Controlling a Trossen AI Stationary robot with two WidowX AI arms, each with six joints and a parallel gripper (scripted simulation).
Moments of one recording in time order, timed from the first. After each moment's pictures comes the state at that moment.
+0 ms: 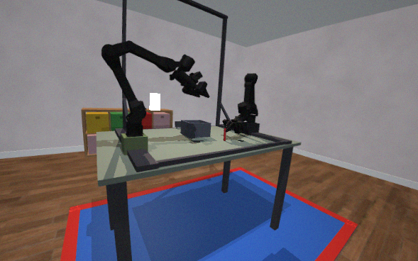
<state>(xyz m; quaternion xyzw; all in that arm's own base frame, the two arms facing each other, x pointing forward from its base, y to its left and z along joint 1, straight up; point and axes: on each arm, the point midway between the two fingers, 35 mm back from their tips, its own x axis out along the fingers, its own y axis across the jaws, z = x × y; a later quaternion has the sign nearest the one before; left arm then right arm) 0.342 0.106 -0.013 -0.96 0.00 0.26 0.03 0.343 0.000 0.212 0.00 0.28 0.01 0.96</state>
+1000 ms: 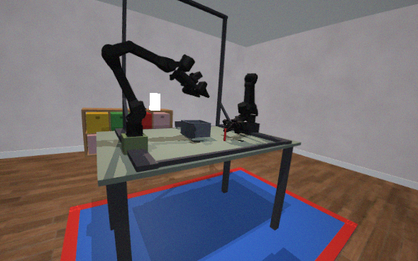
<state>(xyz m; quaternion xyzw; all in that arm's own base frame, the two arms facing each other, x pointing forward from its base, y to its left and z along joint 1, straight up) 0.342 0.106 -0.013 -0.96 0.00 0.26 0.03 0.343 0.000 0.212 0.00 0.28 0.01 0.96</state>
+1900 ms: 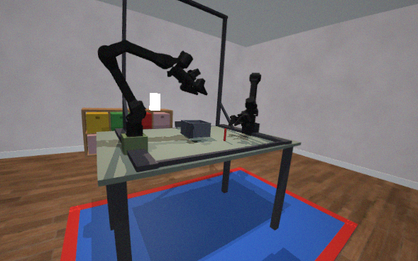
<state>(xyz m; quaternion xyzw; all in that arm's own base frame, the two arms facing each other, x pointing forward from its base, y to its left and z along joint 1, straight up) 0.285 0.103 0.023 -0.96 0.05 0.27 0.10 0.330 0.000 0.224 0.00 0.28 0.01 0.96</state>
